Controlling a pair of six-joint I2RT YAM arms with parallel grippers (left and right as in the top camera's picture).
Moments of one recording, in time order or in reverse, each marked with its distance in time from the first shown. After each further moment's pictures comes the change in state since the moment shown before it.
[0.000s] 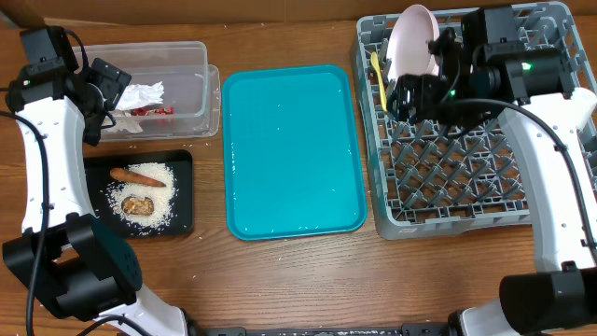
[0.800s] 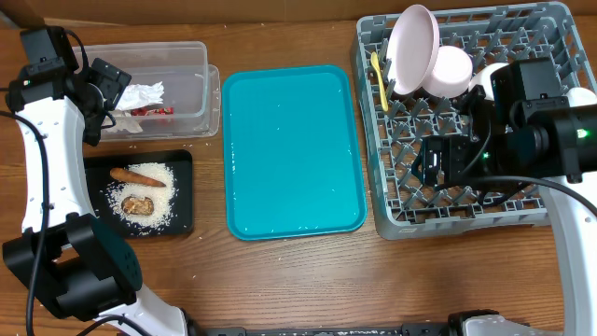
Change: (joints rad) left arm 0.000 0.000 0.000 0.000 0.000 0.000; right arm 0.000 -0.279 -0.093 -0.324 0.061 0.000
